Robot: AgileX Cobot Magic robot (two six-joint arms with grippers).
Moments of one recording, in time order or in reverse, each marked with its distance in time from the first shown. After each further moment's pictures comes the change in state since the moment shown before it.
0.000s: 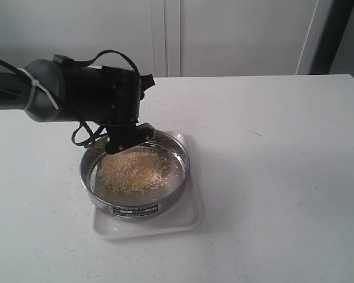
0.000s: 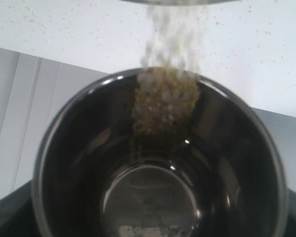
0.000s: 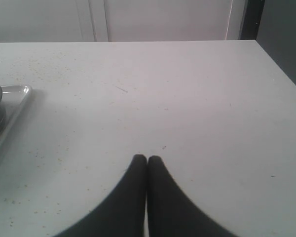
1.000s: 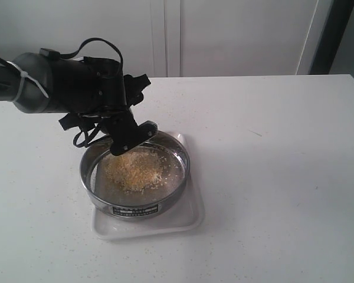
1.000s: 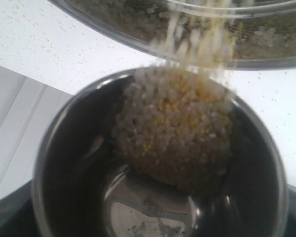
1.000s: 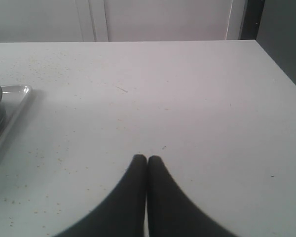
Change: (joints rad) left arm 0.069 0.000 0.000 -0.175 -0.168 0.000; right arm 0.000 0.000 0.000 0.000 0.000 0.000
